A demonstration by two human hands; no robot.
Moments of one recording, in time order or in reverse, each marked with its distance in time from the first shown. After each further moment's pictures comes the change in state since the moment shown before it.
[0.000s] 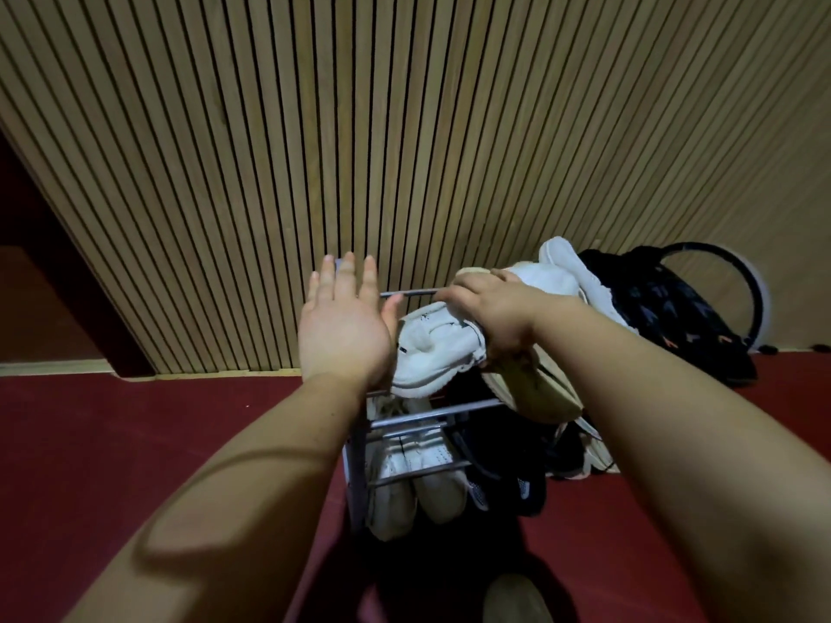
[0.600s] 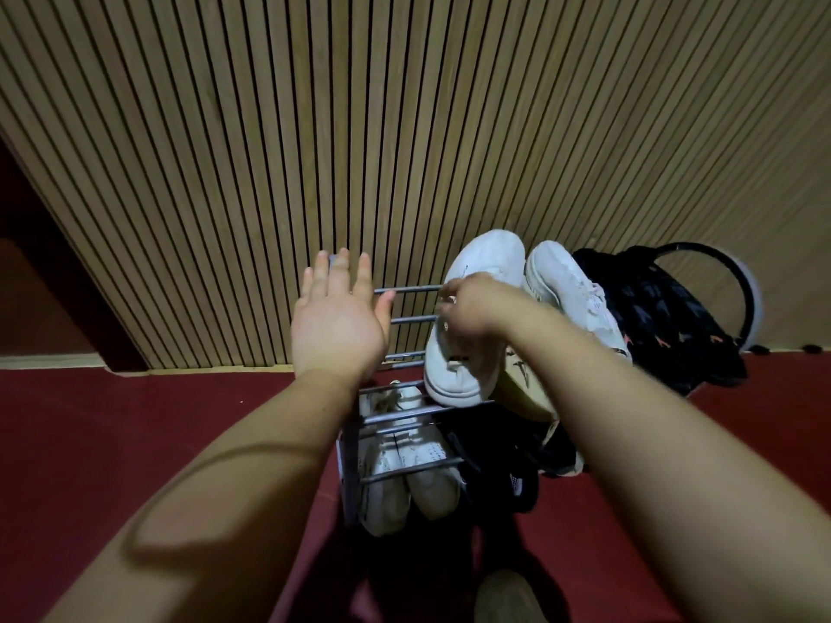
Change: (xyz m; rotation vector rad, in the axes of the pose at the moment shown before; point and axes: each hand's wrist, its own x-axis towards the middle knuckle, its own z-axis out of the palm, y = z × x) left_hand 0.000 0.000 0.001 -0.010 0.001 -0.010; right_hand -0.001 -0.037 -0.019 0.144 -0.100 0.341
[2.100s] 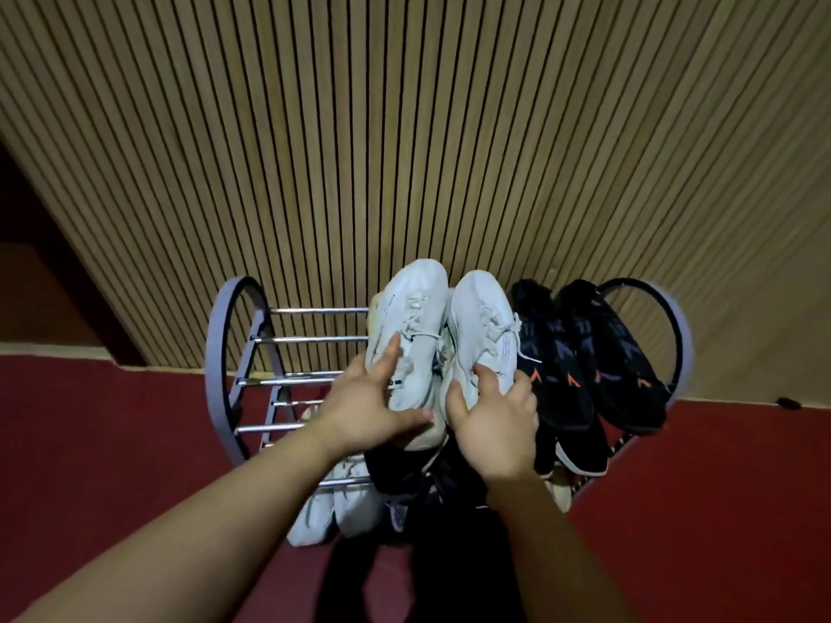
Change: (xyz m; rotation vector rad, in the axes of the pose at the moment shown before) left_hand -0.041 0.143 0.028 -0.464 -0.495 -0.105; right_hand -0.051 0.136 0.125 0.685 0.492 0.288
